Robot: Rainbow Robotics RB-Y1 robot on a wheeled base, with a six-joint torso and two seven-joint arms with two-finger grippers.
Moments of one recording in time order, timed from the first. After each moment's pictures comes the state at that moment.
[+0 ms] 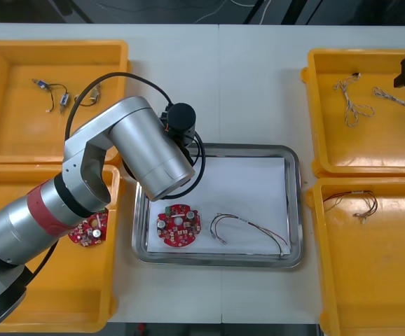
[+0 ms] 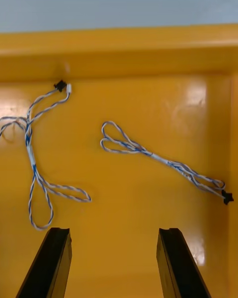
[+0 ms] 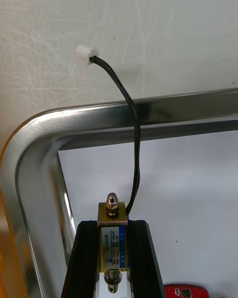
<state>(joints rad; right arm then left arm) -0.92 -0.59 -0.36 -1.11 -0.32 1.49 1.74 -0.70 0.42 -0.71 -1.79 0.28 1.64 -0.73</state>
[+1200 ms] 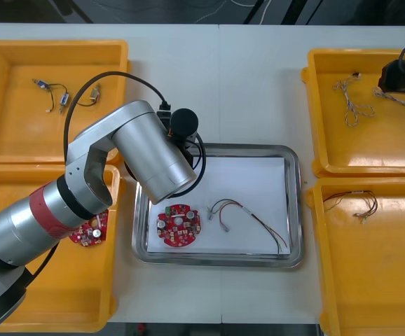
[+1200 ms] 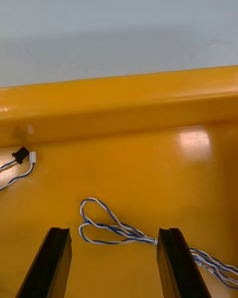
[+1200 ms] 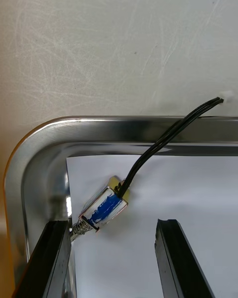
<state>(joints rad) -0.95 -0.56 -0.33 -0.77 -0.32 0.97 1.74 -0.70 0.42 -0.73 -1.78 0.24 1.63 -0.61</state>
